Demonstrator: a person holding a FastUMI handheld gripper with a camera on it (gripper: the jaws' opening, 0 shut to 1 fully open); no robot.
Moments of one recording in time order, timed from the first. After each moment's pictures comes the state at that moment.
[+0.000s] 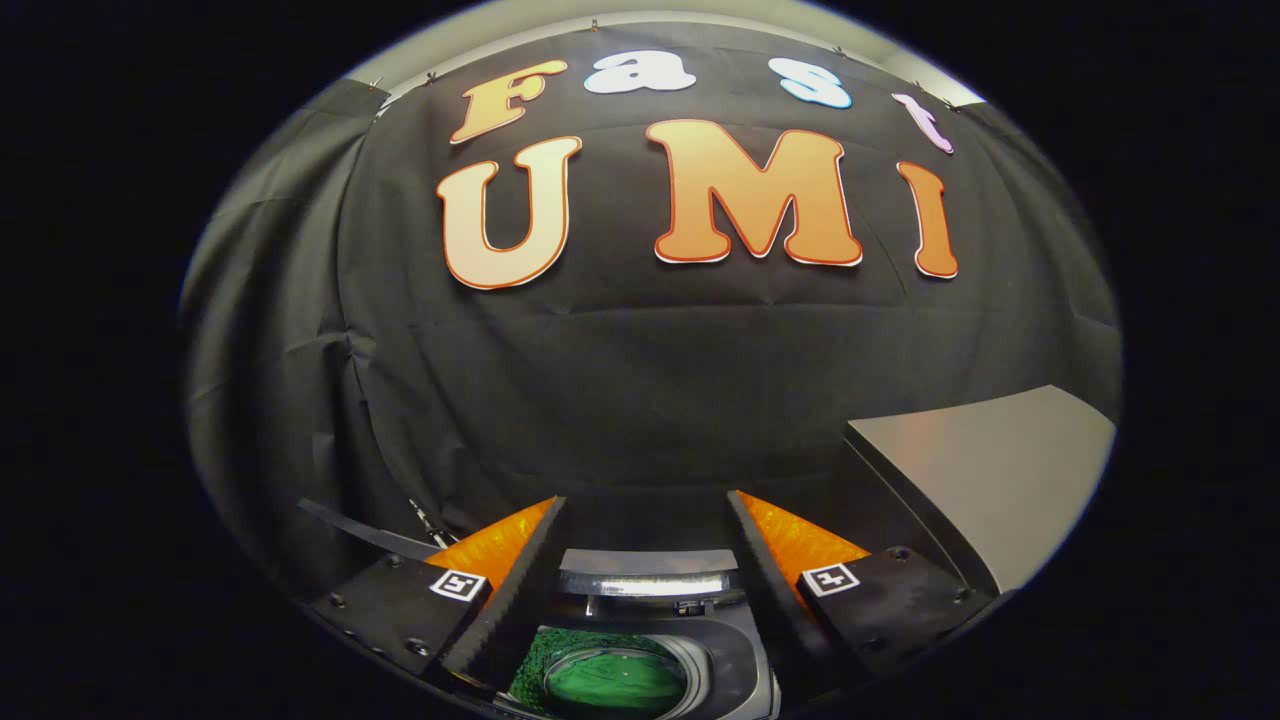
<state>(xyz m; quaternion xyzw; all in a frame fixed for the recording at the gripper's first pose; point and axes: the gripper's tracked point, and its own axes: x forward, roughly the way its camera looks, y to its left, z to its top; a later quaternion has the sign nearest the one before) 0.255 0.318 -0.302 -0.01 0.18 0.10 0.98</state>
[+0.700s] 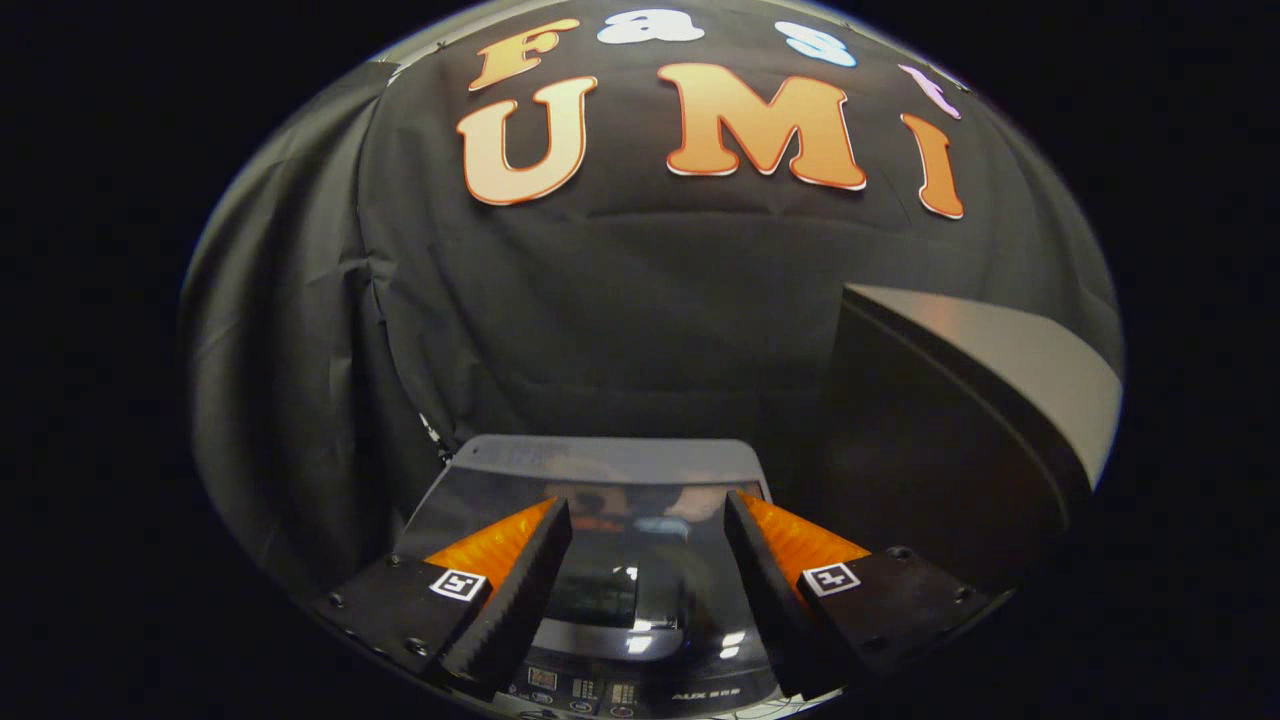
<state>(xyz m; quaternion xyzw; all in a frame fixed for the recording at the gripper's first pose) 0.167 0.304 -0.392 -0.02 0.29 0.12 0.95</state>
